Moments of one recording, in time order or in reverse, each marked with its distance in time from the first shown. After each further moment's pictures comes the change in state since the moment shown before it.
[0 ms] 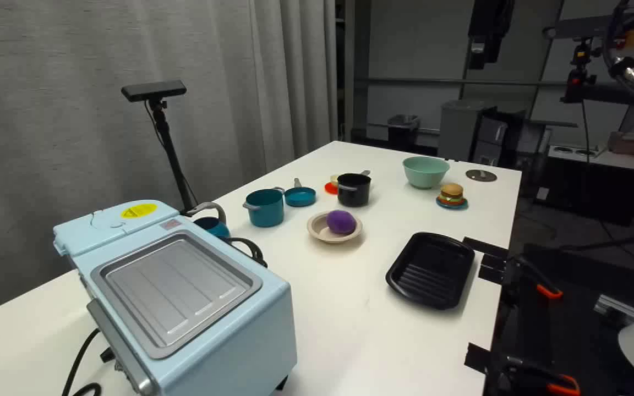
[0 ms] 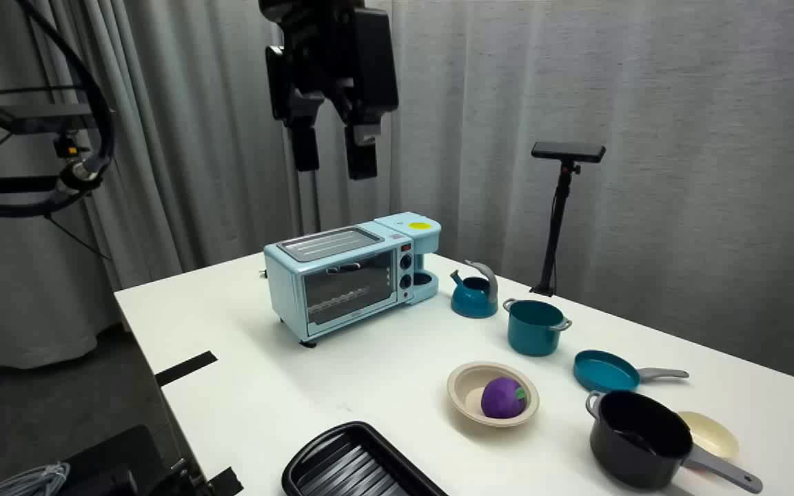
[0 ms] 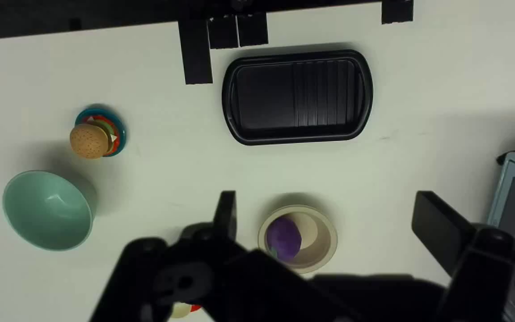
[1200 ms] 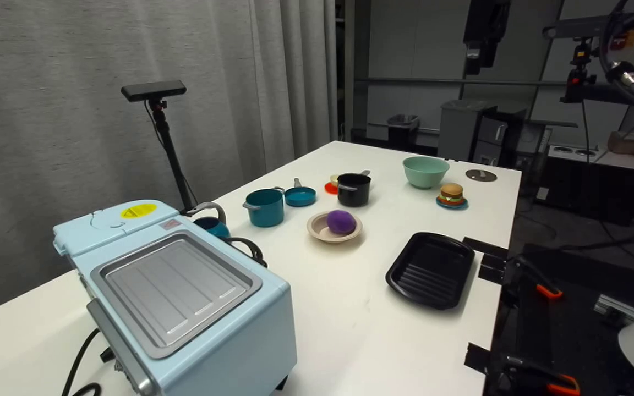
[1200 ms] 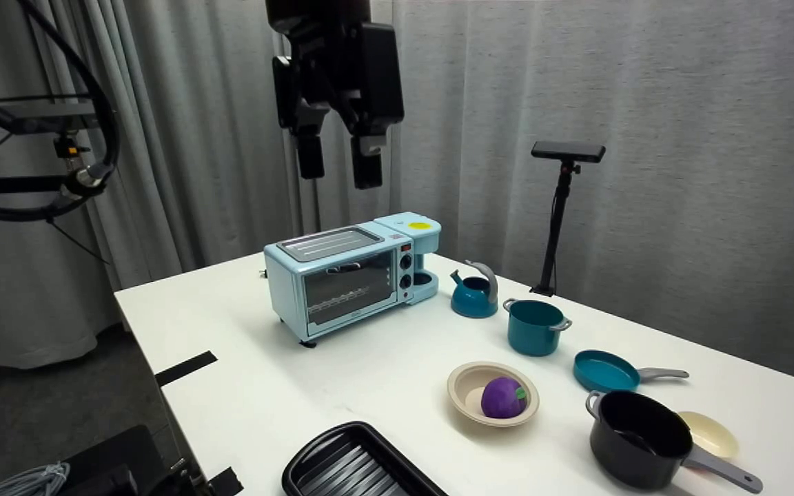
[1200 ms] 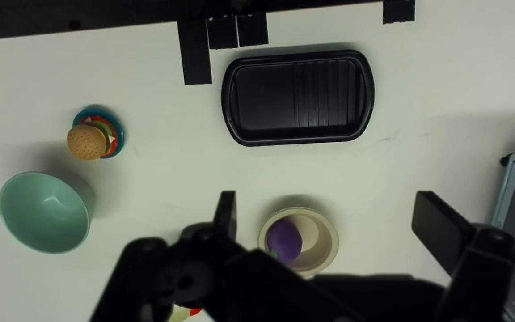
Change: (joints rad) arm 0.000 0.027 0.000 -0.002 0.000 0.018 0.002
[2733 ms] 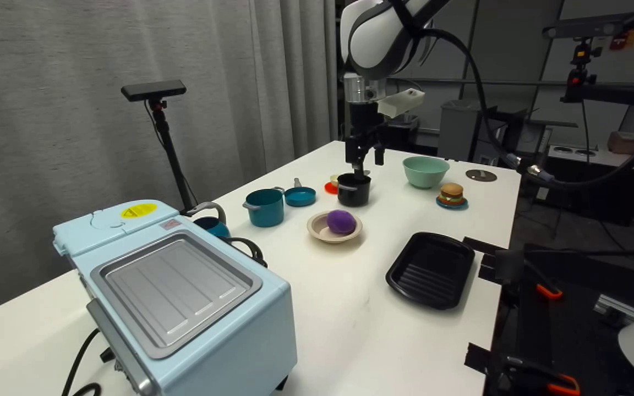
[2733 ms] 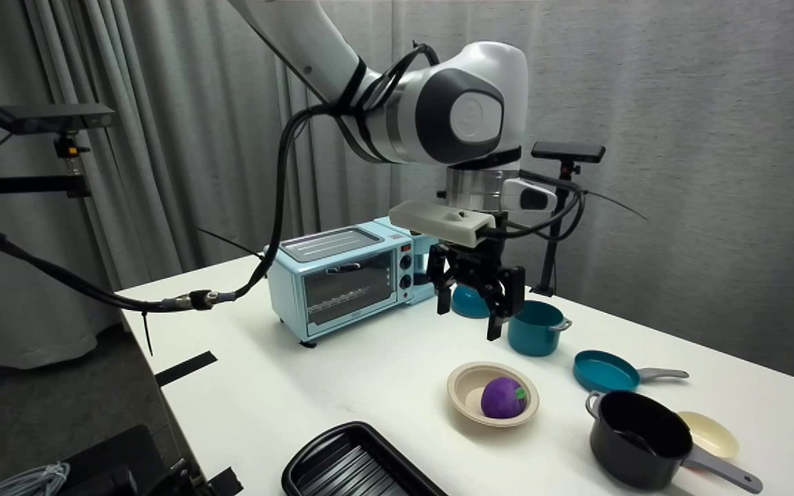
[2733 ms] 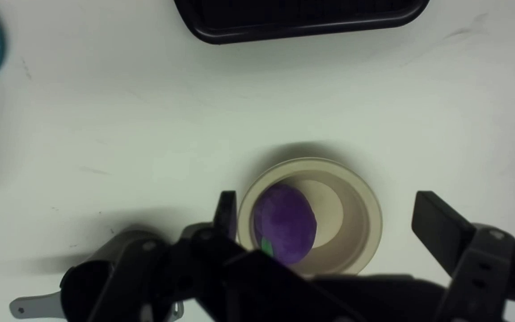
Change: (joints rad) arm 0.011 0.833 0.006 0.294 0.066 0.445 0.020
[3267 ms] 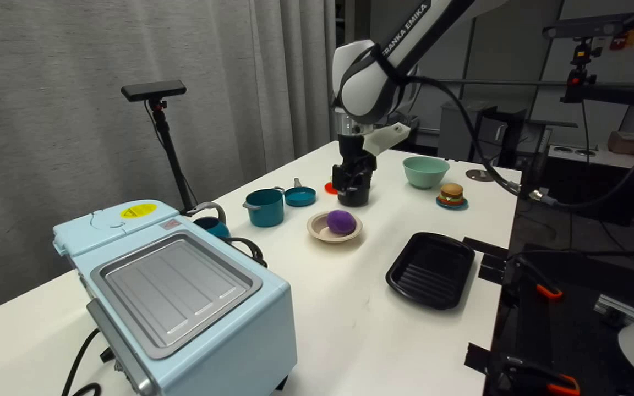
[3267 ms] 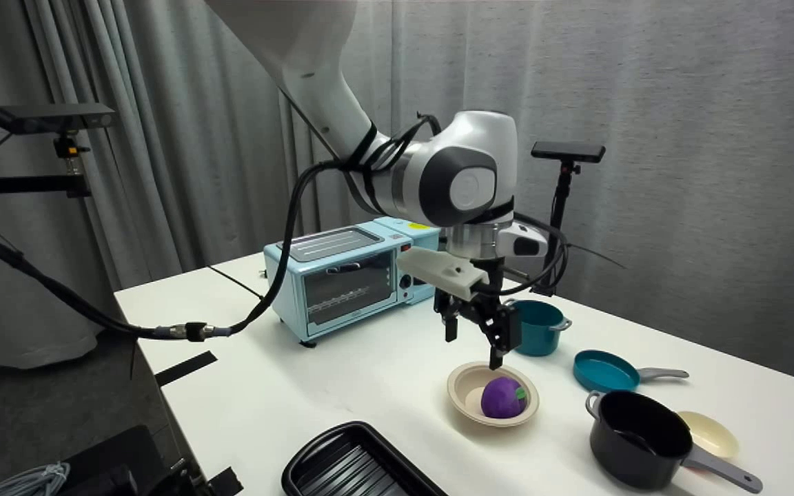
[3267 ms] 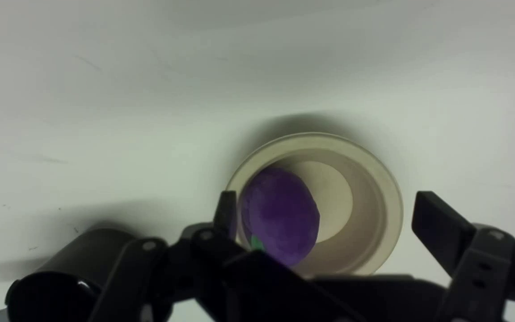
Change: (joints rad) arm 0.013 0.155 0.008 0.009 0.000 0.211 0.069
